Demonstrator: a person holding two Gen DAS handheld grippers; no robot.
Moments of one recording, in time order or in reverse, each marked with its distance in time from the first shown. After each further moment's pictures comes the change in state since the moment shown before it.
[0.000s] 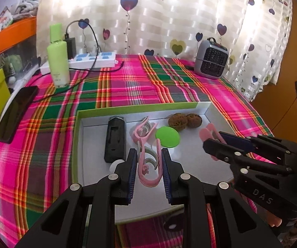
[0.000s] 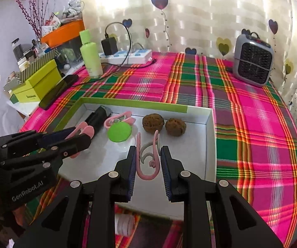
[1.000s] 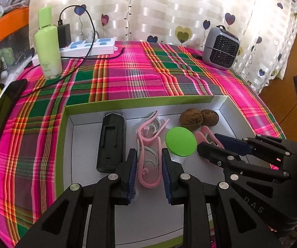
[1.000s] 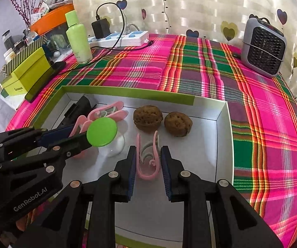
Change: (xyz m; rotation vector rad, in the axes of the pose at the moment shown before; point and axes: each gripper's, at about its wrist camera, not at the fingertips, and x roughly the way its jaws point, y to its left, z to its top) left arm 0.040 0.005 0.008 -0.002 0.066 0.016; right arm 0.043 -0.005 0.008 -0.003 0.098 -0.020
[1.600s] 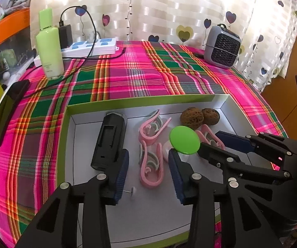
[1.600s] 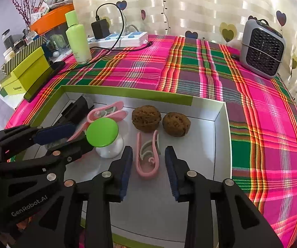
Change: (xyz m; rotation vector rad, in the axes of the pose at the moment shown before) left arm -0.002 -0.002 -0.001 0.003 0.001 0.023; right arm -0.002 0.002 -0.003 -0.011 -0.013 -0.010
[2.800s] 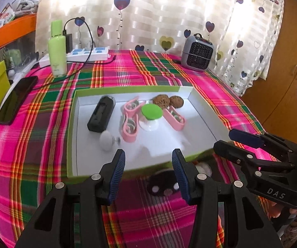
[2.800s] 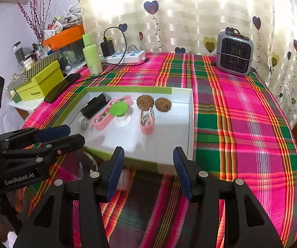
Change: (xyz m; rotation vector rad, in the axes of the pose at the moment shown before) left arm -0.071 -0.011 -0.051 0.003 -0.067 -0.093; right arm -0.086 -0.003 -0.057 0.044 -0.125 0.010
